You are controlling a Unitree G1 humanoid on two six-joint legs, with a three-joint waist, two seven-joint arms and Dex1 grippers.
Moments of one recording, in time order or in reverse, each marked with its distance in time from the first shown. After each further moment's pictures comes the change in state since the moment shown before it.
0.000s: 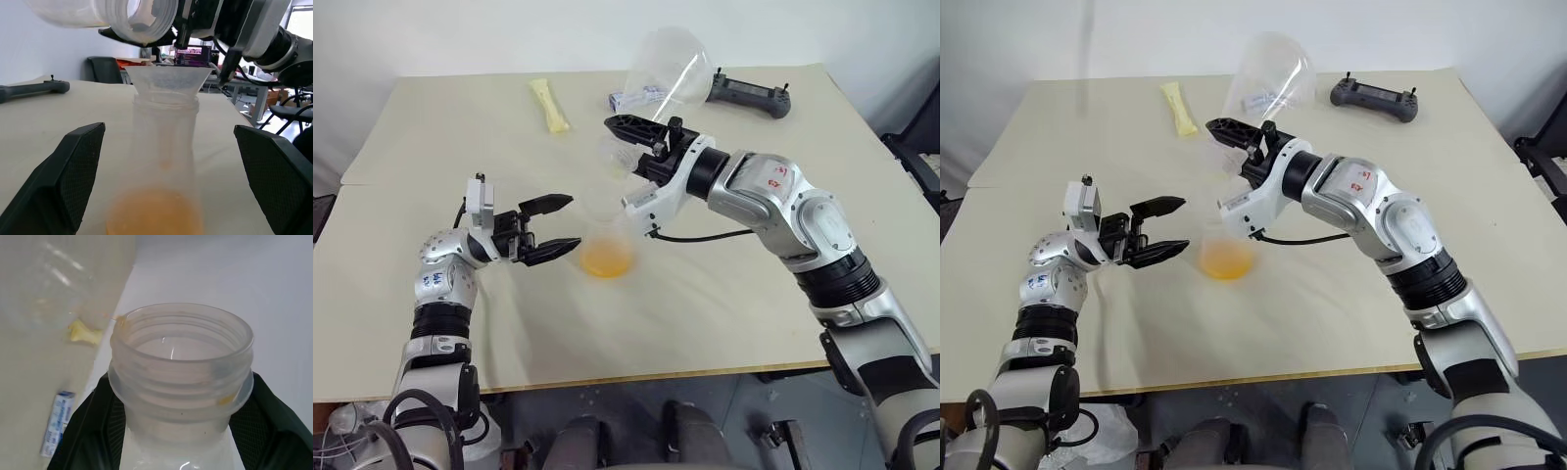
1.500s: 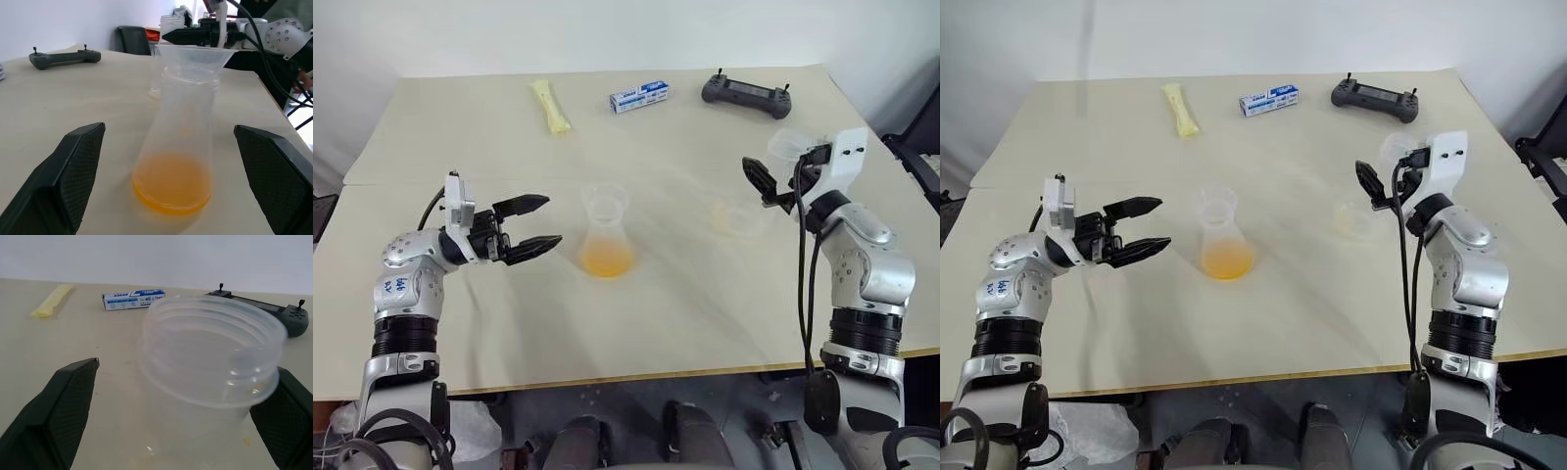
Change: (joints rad) left arm 0.102 0.129 0.003 -0.178 0.001 0.130 0.144; right arm 0.305 0.135 -0.729 0.058 1.029 0.839 0.028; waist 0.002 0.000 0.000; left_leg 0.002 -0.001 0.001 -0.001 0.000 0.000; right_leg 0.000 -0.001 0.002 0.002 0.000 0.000
